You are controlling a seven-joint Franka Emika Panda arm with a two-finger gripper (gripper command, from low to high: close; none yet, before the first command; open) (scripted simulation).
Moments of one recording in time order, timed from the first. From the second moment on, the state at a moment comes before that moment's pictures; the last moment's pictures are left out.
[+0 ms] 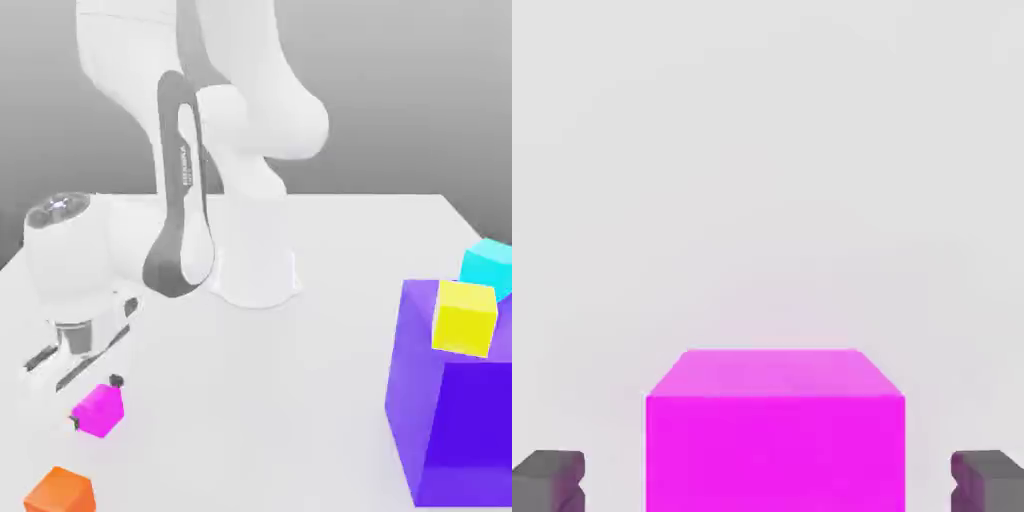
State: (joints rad) arm -0.55 0.34 -0.01 -2.64 0.01 2.98 2.23
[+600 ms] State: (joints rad) arm -0.28 -0.06 0.15 -2.56 0.07 2.53 2.07
